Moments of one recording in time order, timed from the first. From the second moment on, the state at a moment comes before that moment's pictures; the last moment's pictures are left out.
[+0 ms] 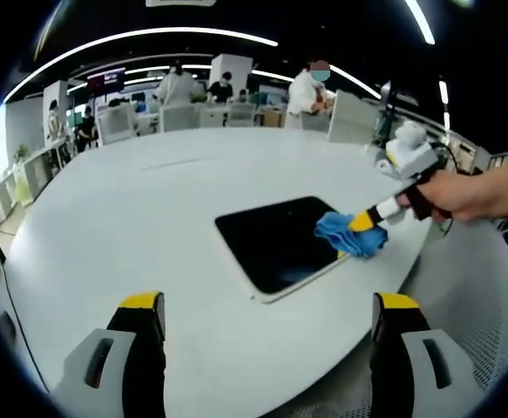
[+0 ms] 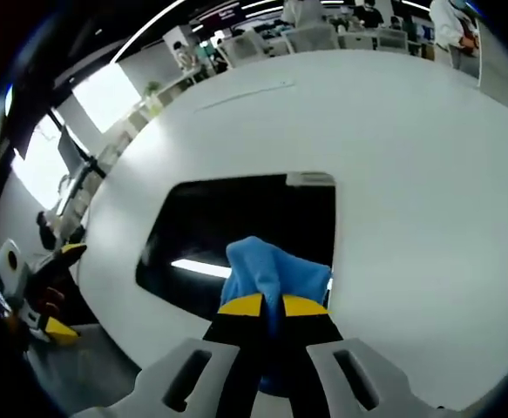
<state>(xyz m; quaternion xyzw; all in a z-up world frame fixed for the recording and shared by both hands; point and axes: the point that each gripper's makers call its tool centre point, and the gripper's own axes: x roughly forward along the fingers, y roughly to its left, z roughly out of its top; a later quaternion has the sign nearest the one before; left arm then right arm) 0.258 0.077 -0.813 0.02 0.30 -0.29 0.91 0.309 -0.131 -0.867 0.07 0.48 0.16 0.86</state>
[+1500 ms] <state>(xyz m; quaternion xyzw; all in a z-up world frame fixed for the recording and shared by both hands) 0.247 0.072 -0.826 0.02 0.33 -0.31 0.89 0.323 -0.031 -0.867 0.10 0.49 0.21 0.84</state>
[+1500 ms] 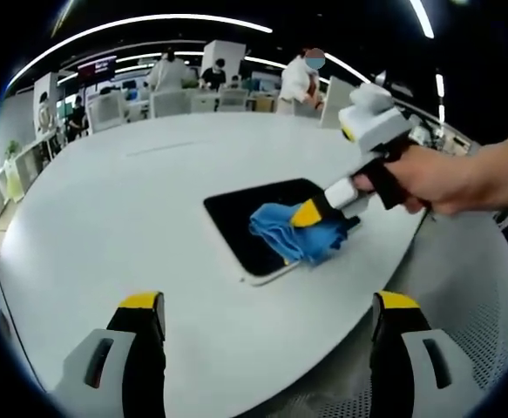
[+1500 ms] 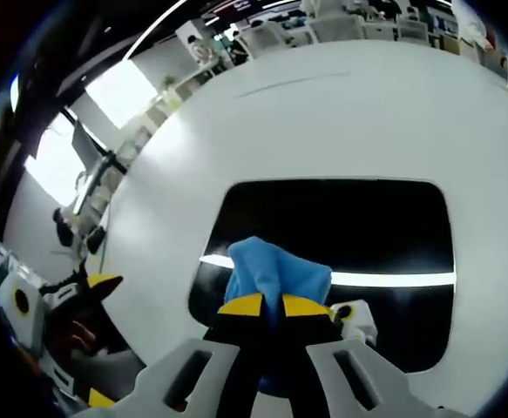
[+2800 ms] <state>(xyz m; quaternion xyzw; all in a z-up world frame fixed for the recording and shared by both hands) 0.248 0.076 -0.827 0.03 0.33 -0.31 0.89 0.321 0.028 -0.866 0.10 0.50 0.25 0.82</state>
